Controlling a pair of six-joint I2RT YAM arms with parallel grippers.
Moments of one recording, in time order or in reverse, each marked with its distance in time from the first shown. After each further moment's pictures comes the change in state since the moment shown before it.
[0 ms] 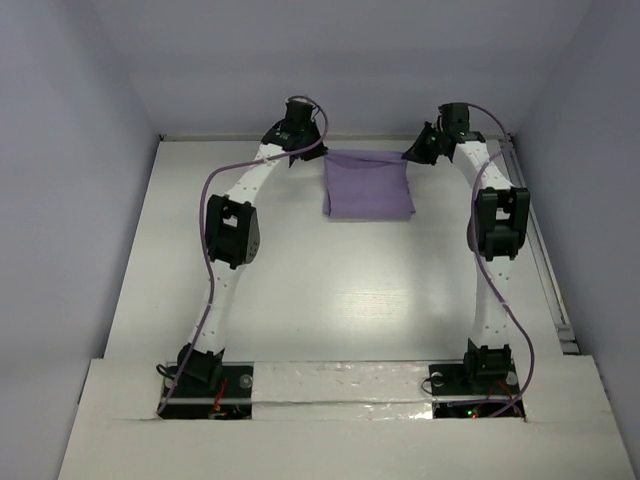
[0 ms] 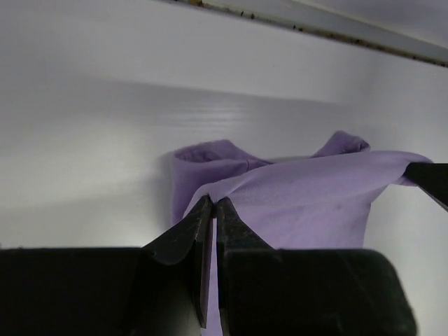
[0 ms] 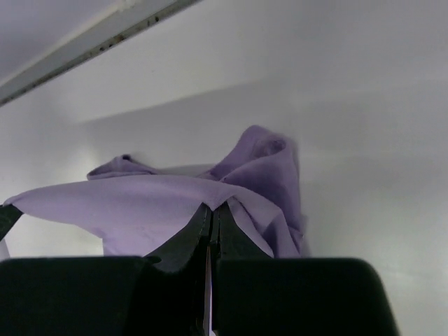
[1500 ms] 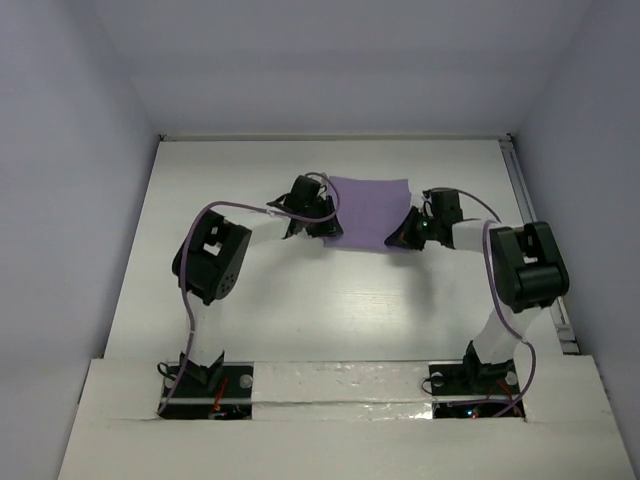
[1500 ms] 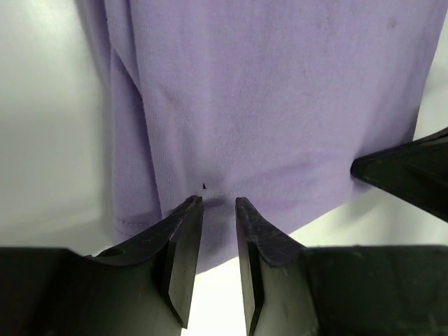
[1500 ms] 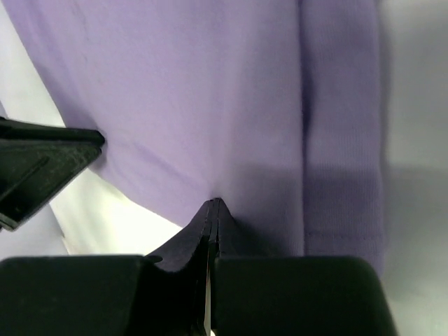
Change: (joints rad) left arm -0.145 -0.435 -1.078 0.522 0.172 -0.010; right arm 0.114 -0.531 -1.173 0.523 -0.166 0.121
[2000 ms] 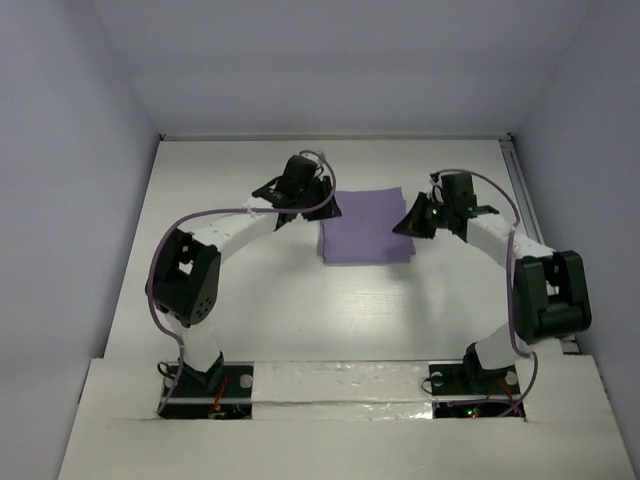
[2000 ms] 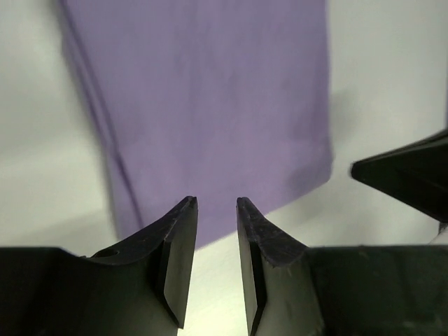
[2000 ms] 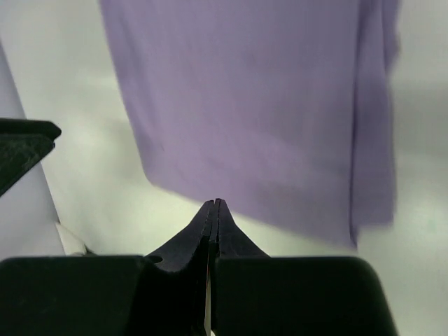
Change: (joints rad) left arm -0.037 -0.280 -0.037 -0.206 -0.064 0.009; right arm 0.011 -0.310 -0.025 -0.278 -0.014 -0.063
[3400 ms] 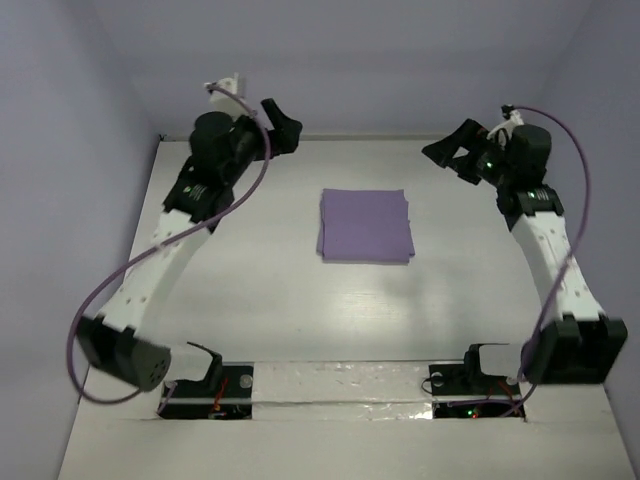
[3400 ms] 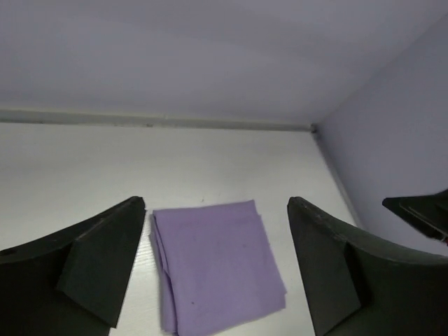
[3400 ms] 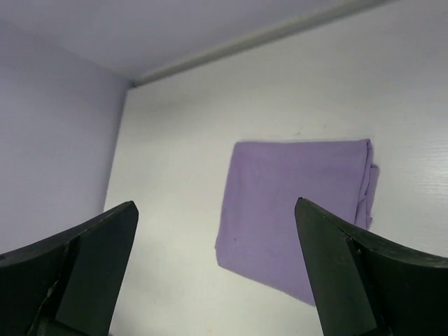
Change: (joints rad) left arm 0.156 -0.323 0.251 0.018 -0.166 0.144; right arm -0.170 -0.107 0.397 0.008 -0.010 -0.006
